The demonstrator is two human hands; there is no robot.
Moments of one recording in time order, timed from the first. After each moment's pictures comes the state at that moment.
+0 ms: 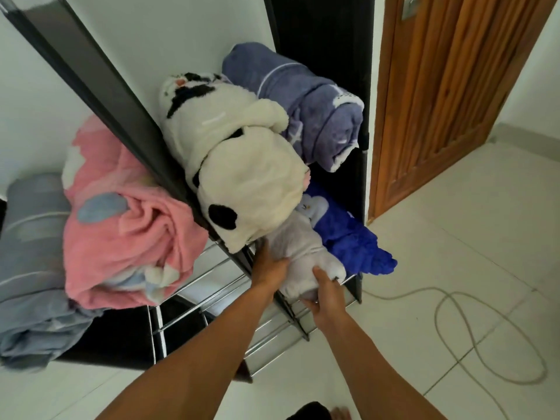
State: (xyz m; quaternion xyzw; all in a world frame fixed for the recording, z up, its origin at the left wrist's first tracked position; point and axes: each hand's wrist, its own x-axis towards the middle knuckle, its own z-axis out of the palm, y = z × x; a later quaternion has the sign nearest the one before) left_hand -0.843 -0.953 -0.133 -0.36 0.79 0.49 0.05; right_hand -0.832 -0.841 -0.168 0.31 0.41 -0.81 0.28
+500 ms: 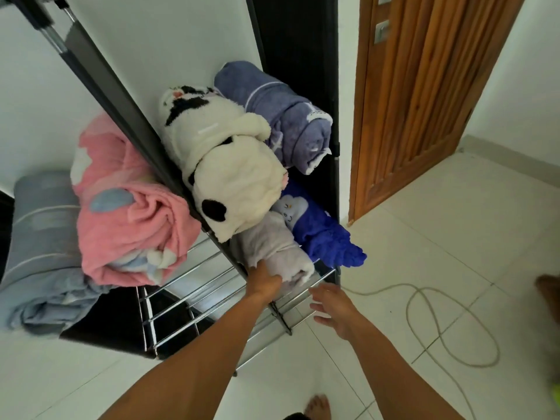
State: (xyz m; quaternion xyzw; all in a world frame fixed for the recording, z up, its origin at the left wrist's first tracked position) left_hand -0.798 -0.918 -0.121 -0.35 0.84 0.38 0.14; right_hand -0.802 -0.761 -0.155 0.19 0.61 -0.66 0.39
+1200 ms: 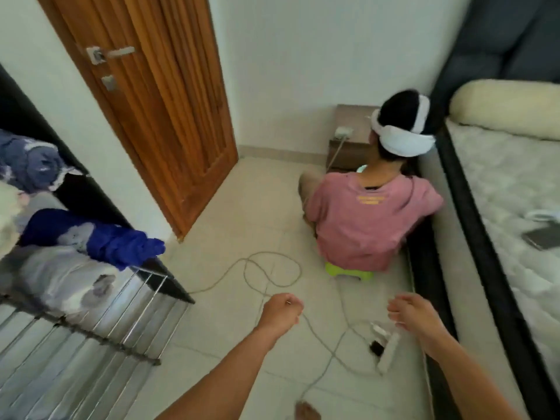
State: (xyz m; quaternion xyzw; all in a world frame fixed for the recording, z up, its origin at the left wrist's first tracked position) left_hand -0.544 -0.538 -0.097 0.01 0.81 0.46 0.37; right_hand -0.418 -0.300 -0.105 0.47 0.66 -0.58 0.00
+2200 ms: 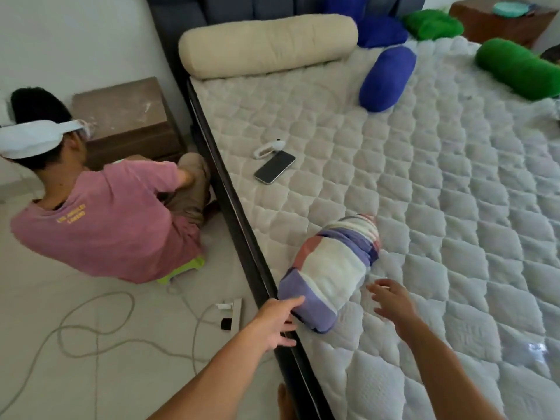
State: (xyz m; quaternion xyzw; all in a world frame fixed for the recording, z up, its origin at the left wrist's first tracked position) left_hand -0.219 -0.083 -0.128 -0.01 0.69 0.31 0.66; right_hand -0.018 0.029 -0.139 0.69 0.44 -0.56 -0.16
